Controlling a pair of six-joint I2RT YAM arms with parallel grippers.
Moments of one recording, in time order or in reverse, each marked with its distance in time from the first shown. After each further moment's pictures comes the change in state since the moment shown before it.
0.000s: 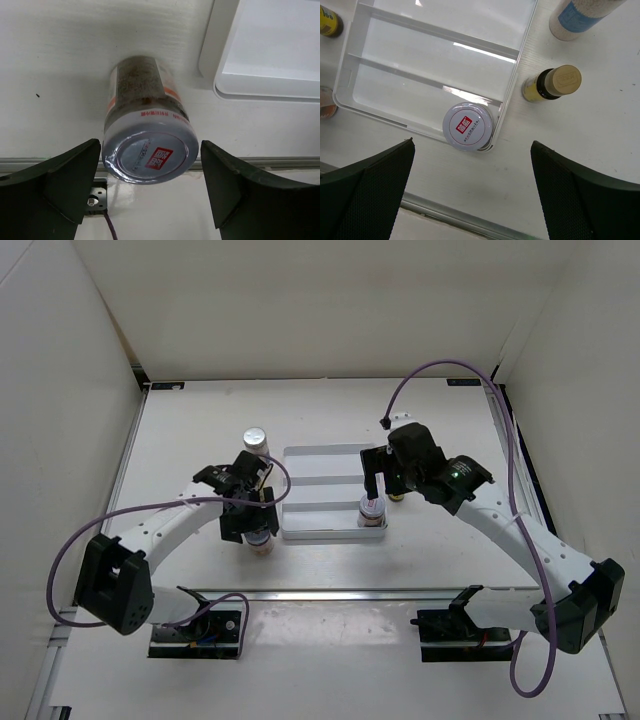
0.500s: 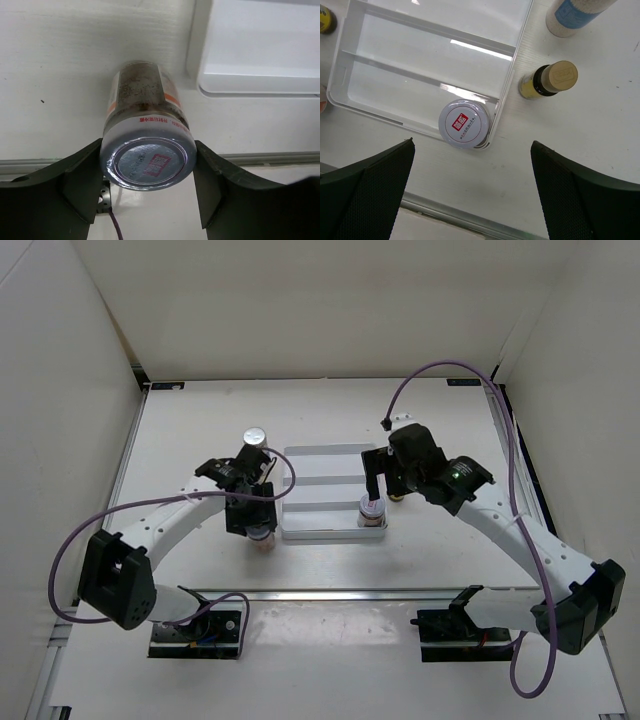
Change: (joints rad) left arm -0.009 0.035 0.056 -0.016 -0.006 0.038; right arm -0.003 -0.005 -0.006 -0.009 0.006 -0.007
